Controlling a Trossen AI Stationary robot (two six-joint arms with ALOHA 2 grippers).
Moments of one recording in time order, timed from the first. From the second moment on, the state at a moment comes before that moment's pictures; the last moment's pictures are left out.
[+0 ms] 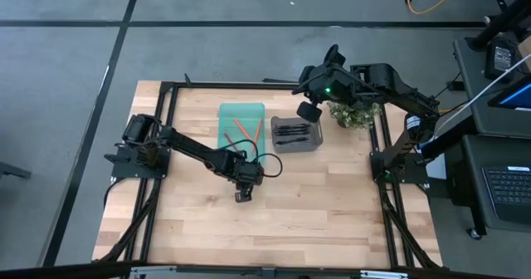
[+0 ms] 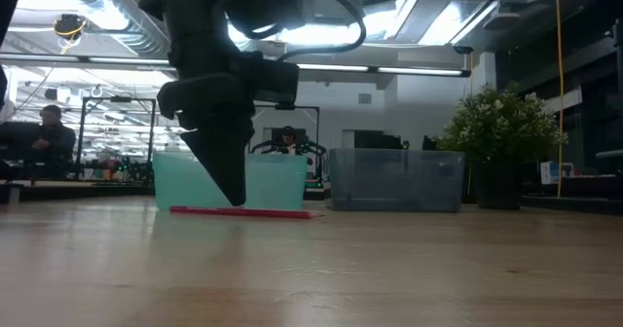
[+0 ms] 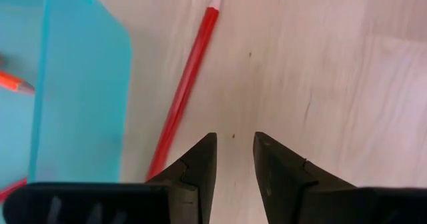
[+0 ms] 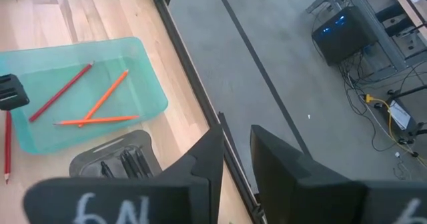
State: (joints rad) left arm -0.19 1.83 1.13 -0.56 -0.14 -0.35; right arm -0.06 1.74 2.32 -1.42 0.63 -0.01
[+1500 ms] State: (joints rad) left arm -0.14 1.93 1.20 -0.58 -0.10 -0.22; right arm -0.06 1.74 2.32 -1.39 0.62 -0.03
